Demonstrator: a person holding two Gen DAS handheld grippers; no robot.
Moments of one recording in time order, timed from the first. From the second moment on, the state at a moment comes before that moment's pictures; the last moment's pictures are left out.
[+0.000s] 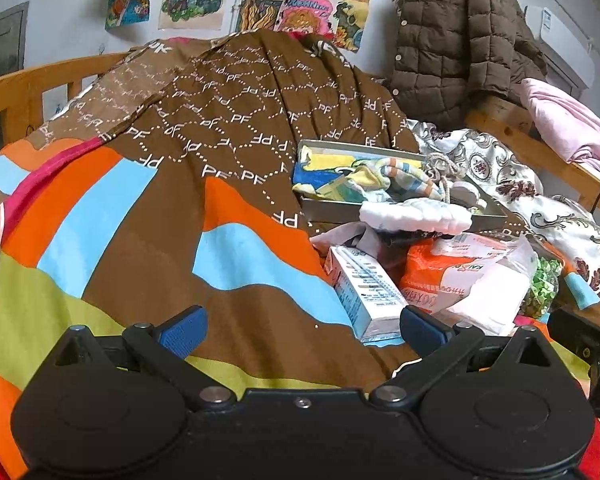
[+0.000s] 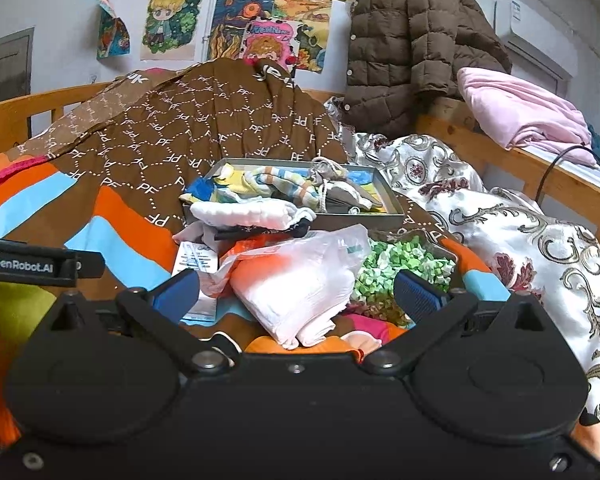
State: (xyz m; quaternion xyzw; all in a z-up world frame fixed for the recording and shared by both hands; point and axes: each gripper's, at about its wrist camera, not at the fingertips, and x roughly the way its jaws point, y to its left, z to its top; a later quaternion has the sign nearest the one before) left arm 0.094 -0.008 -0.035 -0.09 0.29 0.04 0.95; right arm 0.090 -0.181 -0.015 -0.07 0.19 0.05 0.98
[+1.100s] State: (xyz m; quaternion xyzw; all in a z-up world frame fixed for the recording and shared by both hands) left arm 0.222 0.021 -0.050 -0.09 0.29 -0.01 0.95; right arm 0.174 -0.162 -0.043 -0.15 0.13 0.04 0.98
